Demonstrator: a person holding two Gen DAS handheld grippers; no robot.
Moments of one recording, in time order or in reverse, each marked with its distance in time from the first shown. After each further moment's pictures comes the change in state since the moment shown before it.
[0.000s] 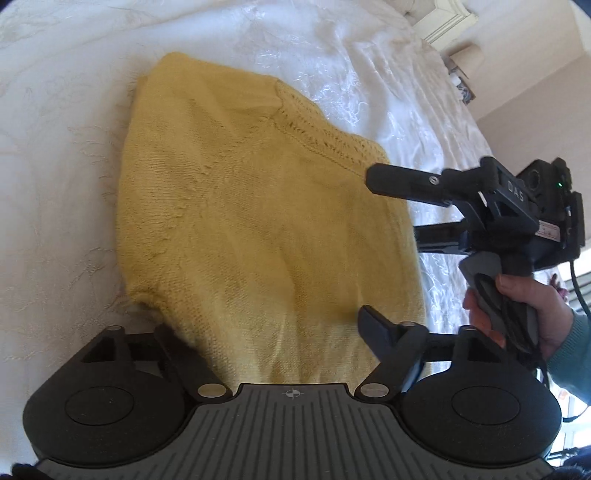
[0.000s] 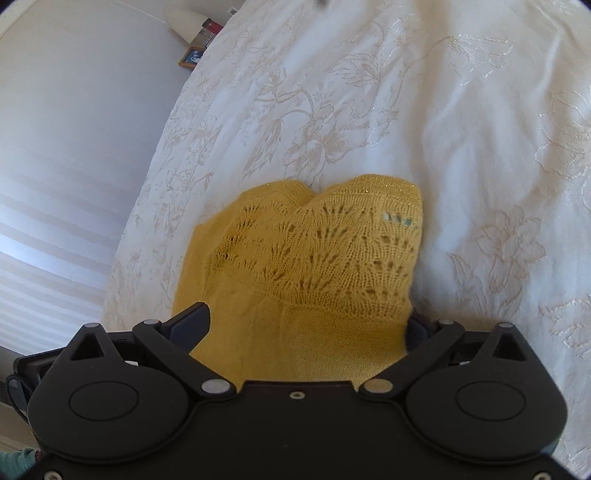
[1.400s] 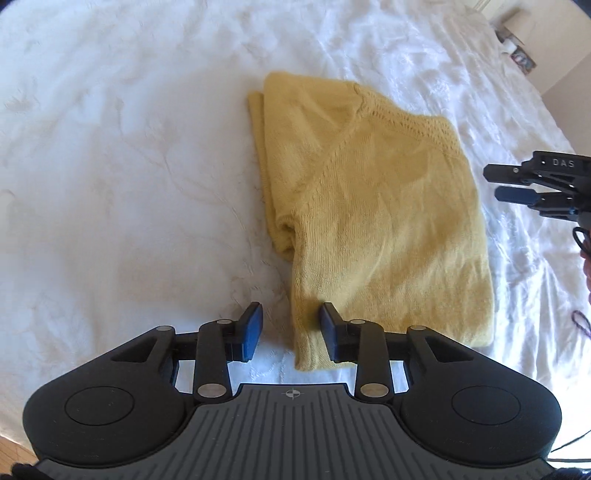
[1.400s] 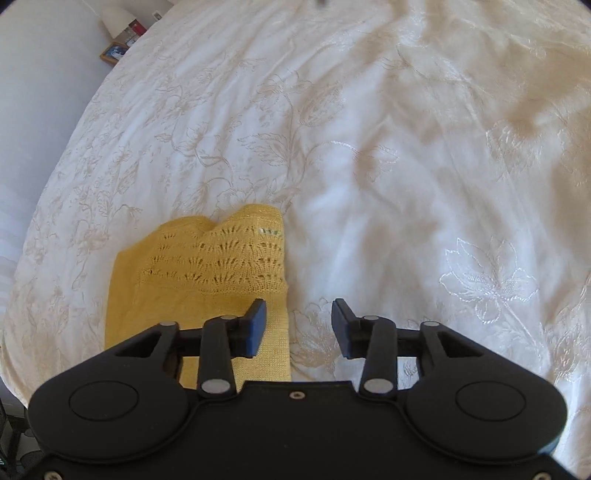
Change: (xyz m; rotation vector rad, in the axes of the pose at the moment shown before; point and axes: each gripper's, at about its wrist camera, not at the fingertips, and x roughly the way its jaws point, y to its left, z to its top) left arm -0.033 -0.140 -0.199 -0.032 -0.015 0.359; right arm -0.201 -0.032 -0.139 -0.044 -0.047 -0.408
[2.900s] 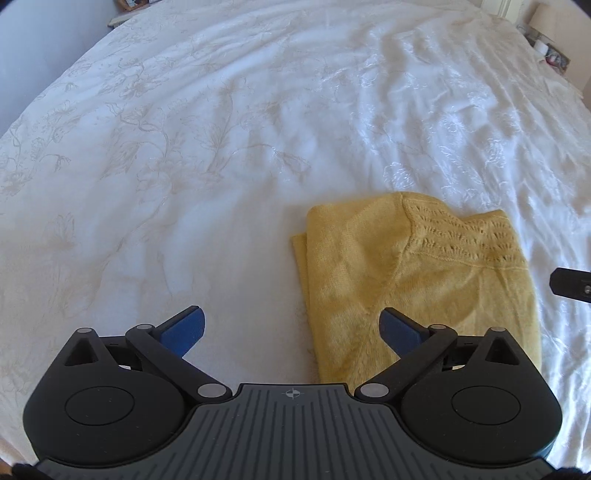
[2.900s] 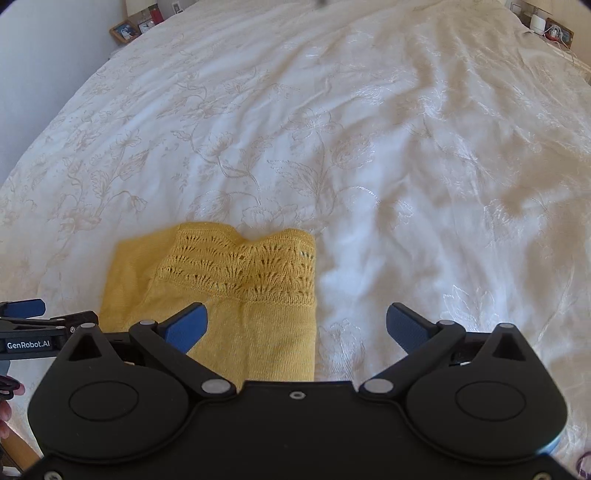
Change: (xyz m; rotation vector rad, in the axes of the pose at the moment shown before) left arm -0.019 -0.010 0.063 0.086 -0.101 0.238; right arm -0.020 0.074 -0.016 -0.165 -0.078 -0.218
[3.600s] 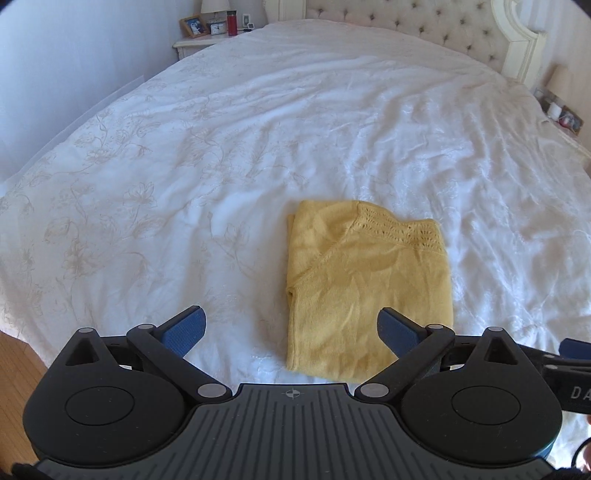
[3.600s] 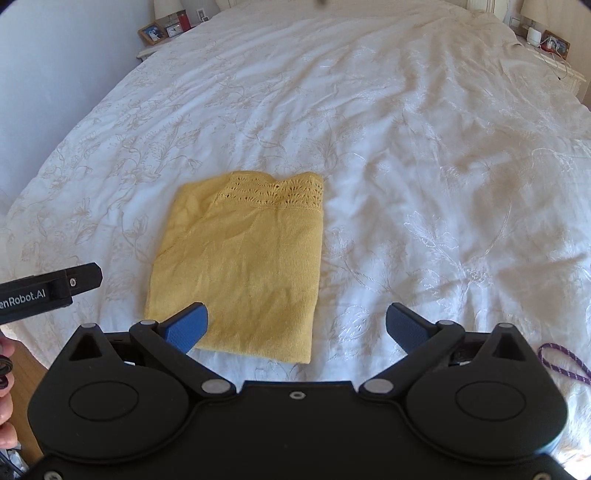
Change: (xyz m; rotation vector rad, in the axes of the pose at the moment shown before) left arm -0.136 -0.046 -0.082 -0.158 -0.129 0.063; right arm -0.119 0.004 -0.087 -0.026 -0.025 0.042
